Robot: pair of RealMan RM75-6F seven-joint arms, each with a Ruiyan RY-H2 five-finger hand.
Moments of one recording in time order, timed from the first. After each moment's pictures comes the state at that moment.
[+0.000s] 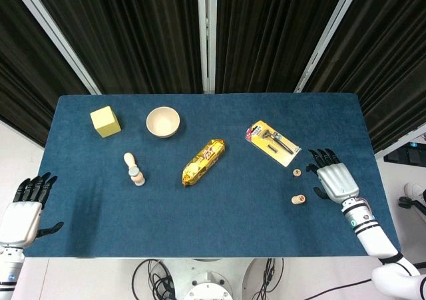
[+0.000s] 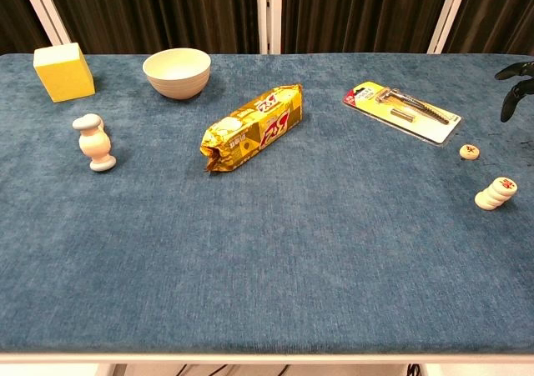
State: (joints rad) left arm -0.10 -1.12 0.00 -1.62 1.50 1.43 0.09; right arm 0.48 -1.25 0.07 -1.45 -1.32 1.01 -0.20
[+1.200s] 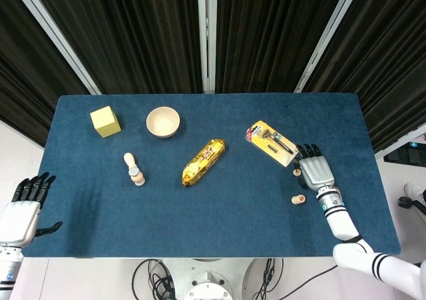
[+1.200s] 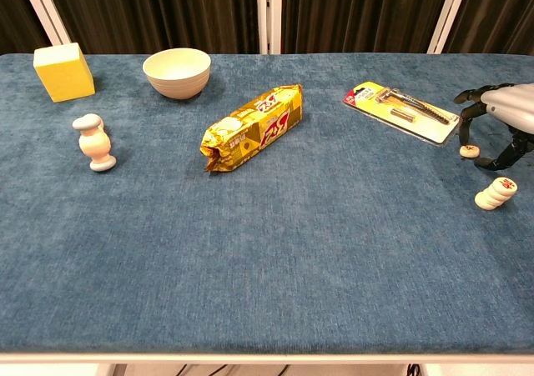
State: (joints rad) left arm -0.10 -1.11 -0.01 -1.61 1.49 1.42 0.06; right arm 0.57 -1.53 0.14 -1.21 -1.11 0.92 -0.36
